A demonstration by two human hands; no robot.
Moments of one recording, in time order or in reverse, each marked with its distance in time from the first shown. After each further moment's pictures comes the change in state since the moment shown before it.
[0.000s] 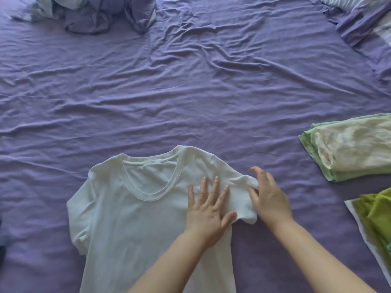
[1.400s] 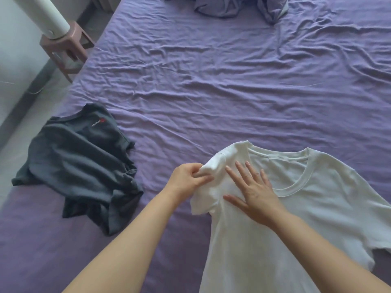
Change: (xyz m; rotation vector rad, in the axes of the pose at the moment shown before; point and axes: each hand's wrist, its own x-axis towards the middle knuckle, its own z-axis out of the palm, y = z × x) left_hand -0.136 -0.311 -0.086 -1.116 0.167 -0.484; right_hand -0.033 -0.264 0.152 -0.292 -0.424 -0.648
